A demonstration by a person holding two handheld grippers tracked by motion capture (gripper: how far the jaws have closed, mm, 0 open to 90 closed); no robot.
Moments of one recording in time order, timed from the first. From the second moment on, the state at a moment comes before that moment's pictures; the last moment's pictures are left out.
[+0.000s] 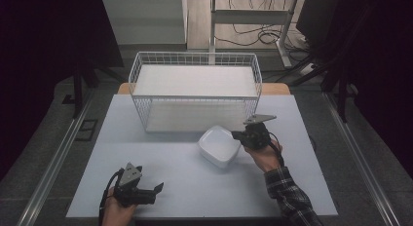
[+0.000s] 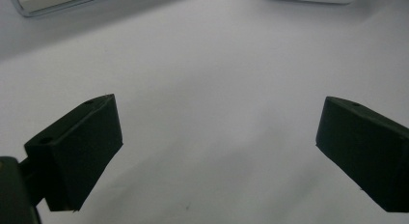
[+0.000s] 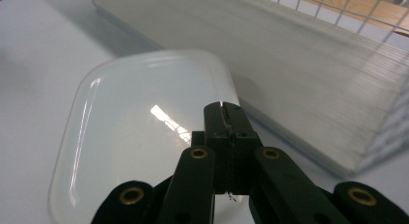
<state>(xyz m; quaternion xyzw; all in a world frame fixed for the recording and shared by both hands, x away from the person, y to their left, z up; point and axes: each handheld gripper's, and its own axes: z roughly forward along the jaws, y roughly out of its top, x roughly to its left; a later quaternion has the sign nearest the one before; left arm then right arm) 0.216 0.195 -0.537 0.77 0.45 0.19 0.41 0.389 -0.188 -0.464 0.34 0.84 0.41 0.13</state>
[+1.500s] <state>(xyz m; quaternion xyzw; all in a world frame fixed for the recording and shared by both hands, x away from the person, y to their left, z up) 0.218 0.190 -0.534 0.77 0.46 0.15 0.41 0.389 -0.146 -0.469 0.30 0.86 0.41 0.11</state>
